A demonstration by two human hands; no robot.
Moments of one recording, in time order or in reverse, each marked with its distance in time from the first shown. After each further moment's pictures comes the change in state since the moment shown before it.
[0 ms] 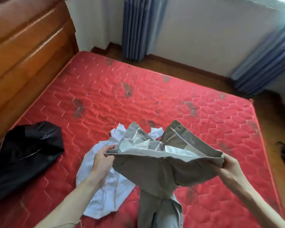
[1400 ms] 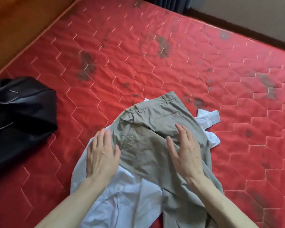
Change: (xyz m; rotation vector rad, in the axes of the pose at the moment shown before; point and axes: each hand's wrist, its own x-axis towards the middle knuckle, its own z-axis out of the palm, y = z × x) left_hand 0.230 -0.247 -0.058 1.127 0.361 0.396; right_hand 0.196 0.173 0.399 -0.459 0.071 -0.281
